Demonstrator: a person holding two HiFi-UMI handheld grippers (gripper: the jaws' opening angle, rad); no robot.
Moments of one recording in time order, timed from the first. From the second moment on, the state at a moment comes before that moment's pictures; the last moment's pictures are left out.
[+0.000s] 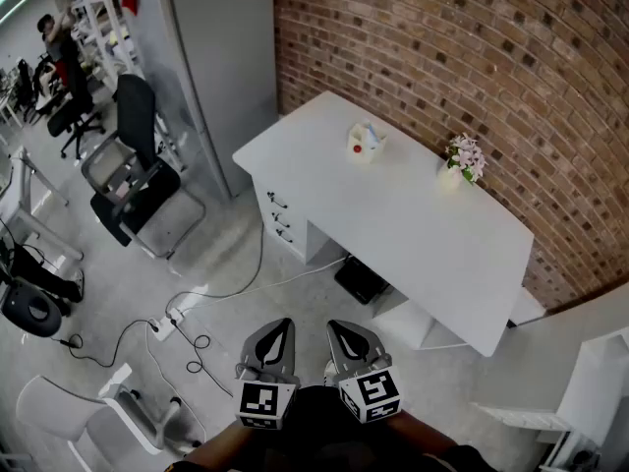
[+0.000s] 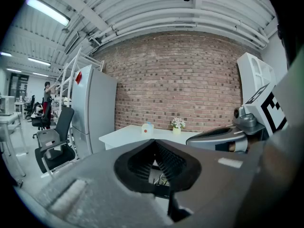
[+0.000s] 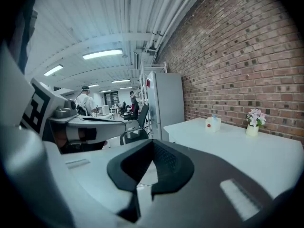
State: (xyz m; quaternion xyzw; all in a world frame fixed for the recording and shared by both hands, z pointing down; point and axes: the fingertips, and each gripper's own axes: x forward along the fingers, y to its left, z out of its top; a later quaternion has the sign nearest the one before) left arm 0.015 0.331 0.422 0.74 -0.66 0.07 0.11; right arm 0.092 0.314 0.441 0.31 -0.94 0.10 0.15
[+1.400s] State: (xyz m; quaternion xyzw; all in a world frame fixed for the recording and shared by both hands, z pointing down) left arm 0.064 0.306 0.410 0.71 -0.70 0.08 0.10; right arm 0.144 0.269 0.427 0.27 -0.95 0.11 0.11
